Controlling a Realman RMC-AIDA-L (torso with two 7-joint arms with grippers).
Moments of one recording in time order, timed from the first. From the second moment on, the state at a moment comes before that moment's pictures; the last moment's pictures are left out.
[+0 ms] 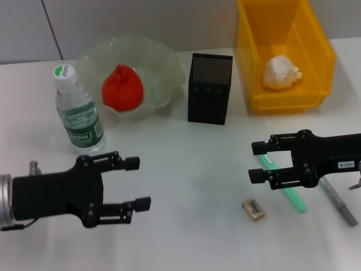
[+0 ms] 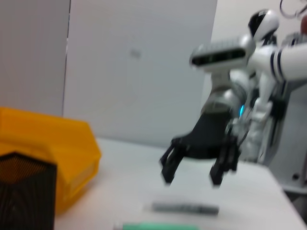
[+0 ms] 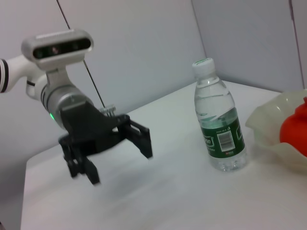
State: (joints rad) left arm -0.48 -2.06 0.81 0.60 1.91 1.76 -1.15; right arm 0.49 2.04 -0.63 -0.78 -2.11 -1.78 1.46
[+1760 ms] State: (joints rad) left arm -0.44 -2.07 0.89 0.54 1.89 1.57 -1.04; right arm 1.00 2.00 -0.89 -0.91 -2.82 -1.77 2.61
